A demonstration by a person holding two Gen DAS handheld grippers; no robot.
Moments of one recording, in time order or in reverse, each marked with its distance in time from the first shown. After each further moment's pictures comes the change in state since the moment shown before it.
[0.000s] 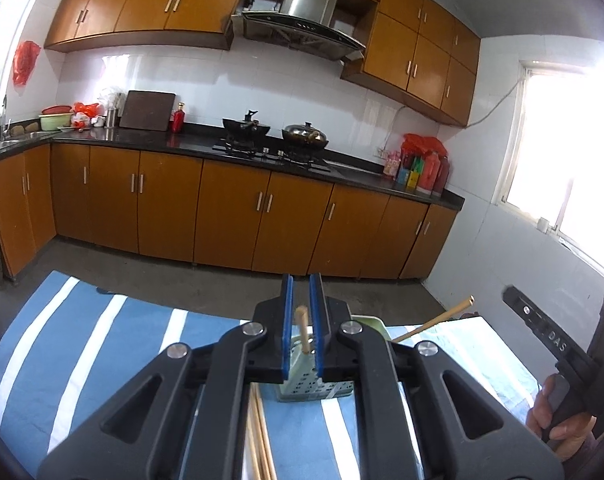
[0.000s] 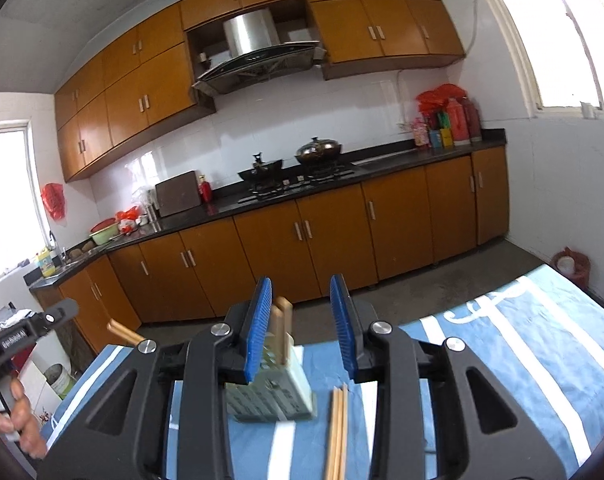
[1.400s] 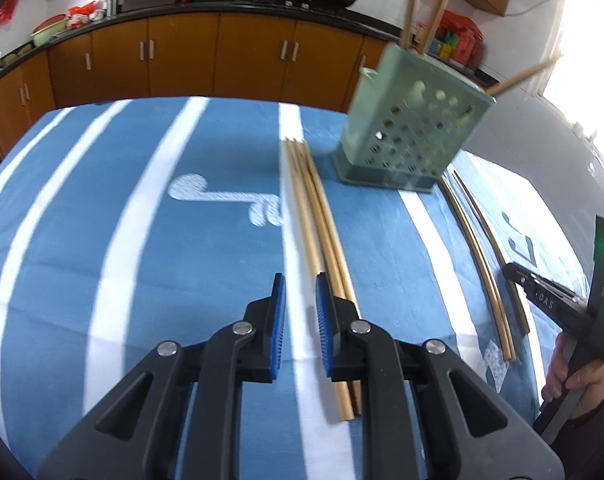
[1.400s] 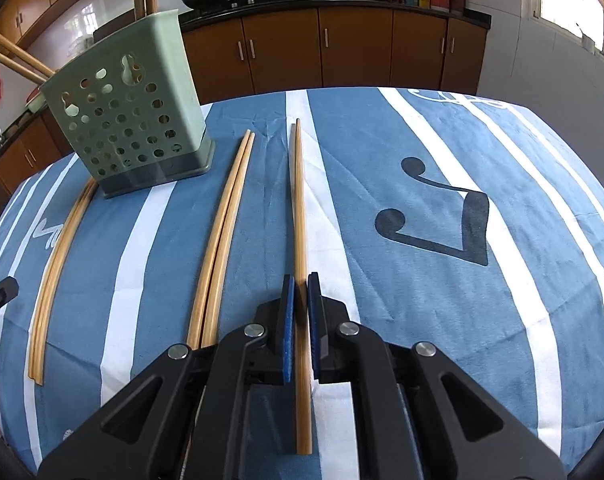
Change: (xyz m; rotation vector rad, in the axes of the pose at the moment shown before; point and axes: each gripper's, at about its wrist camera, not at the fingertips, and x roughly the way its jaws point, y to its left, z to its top) left arm 0.073 0.051 -0.189 0.010 0.493 0.065; right arm 0.084 -0.038 -0.191 -0.080 0.567 -0.218
